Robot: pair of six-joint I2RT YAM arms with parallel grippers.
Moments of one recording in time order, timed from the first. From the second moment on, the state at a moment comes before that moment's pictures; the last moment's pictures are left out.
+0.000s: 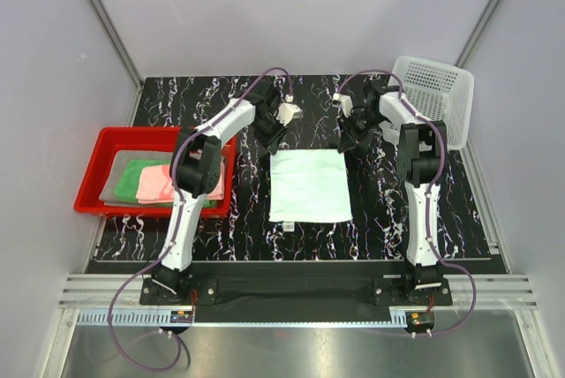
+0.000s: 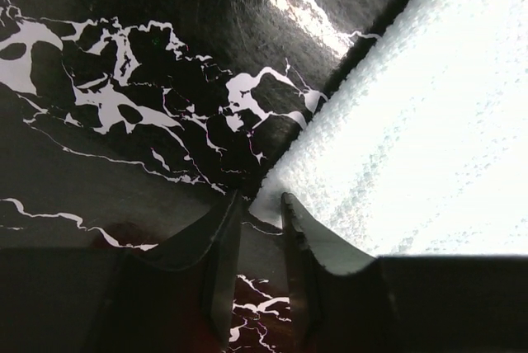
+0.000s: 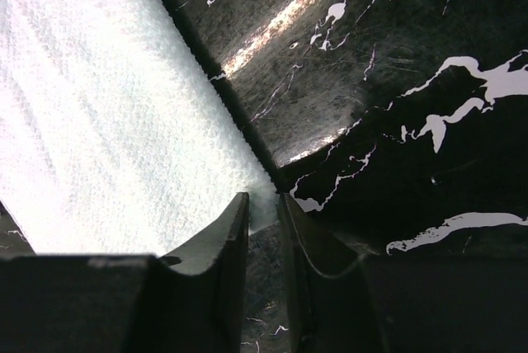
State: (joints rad) left arm -0.42 2.37 2.02 -0.91 0.33 0.41; right arm 0.12 2.41 1.99 -1.01 -0.72 -0.67
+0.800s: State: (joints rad) left arm -0.42 2.12 2.10 -0.84 0.25 0.38; right arm 0.12 2.14 2.04 -0.85 -0.54 -0.51
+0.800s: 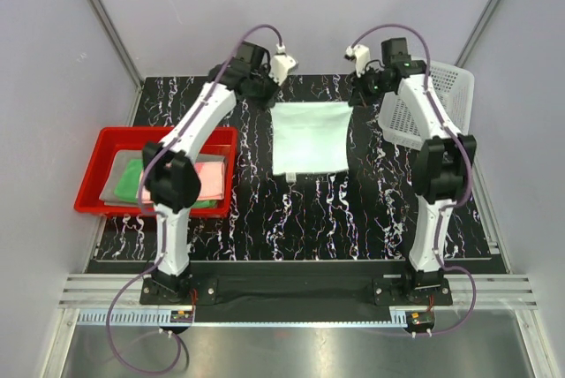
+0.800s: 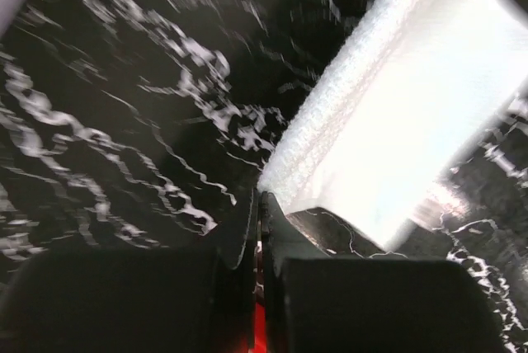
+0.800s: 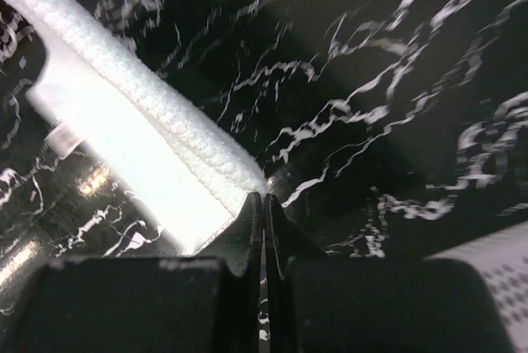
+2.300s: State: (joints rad) left arm -0.33 2.29 2.00 -0.81 0.40 0.31; right arm 0.18 2.12 1.61 -0.46 -0.54 -0.37
